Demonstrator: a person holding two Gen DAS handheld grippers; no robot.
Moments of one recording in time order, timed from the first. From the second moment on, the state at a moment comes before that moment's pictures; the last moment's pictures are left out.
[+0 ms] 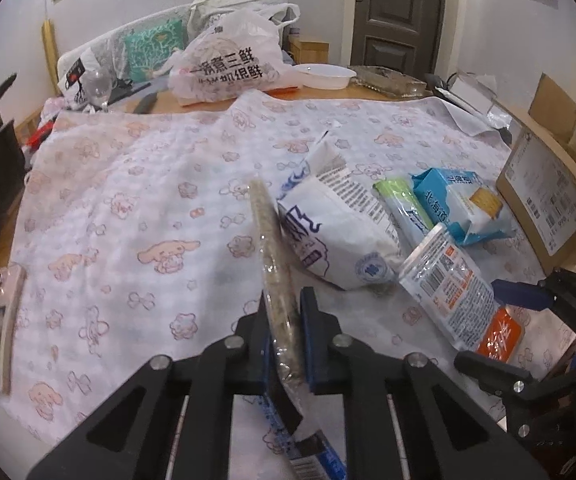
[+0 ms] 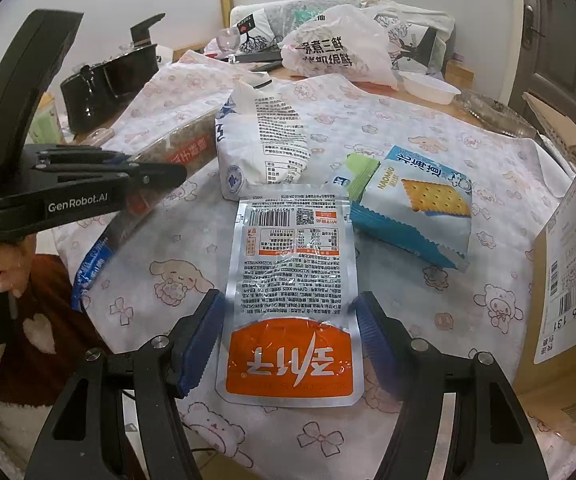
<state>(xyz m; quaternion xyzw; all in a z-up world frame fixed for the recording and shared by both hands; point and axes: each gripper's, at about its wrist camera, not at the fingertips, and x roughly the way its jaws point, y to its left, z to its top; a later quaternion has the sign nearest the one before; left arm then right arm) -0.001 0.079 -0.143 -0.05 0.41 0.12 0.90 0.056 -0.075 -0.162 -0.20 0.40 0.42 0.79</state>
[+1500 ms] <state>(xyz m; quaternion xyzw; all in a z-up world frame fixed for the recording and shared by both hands) -0.027 0.099 -0.112 -0.06 0.36 0.15 0.92 0.026 -0.051 -0.101 -0.21 0.34 0.44 0.80</state>
